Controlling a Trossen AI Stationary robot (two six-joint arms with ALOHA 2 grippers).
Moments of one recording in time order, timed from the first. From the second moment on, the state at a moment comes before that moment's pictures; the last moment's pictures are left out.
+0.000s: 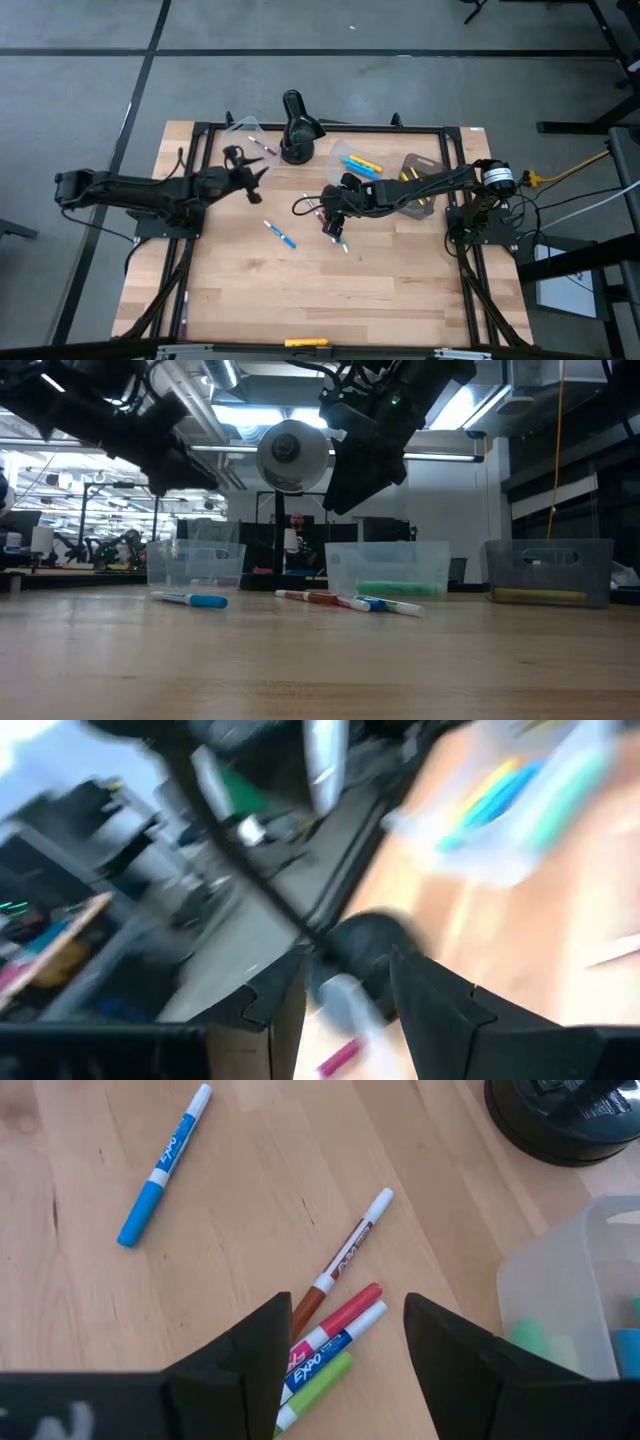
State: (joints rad) left arm 0.16 0.81 0.27 0.27 -0.59 0.43; right arm 0.07 1.74 1.29 -0.46 0.32 0.31
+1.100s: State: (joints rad) left arm -0.15 1.10 0.34 0.09 -0.11 0.13; right arm 0.07 1.74 1.29 -0.43 0.32 0.31
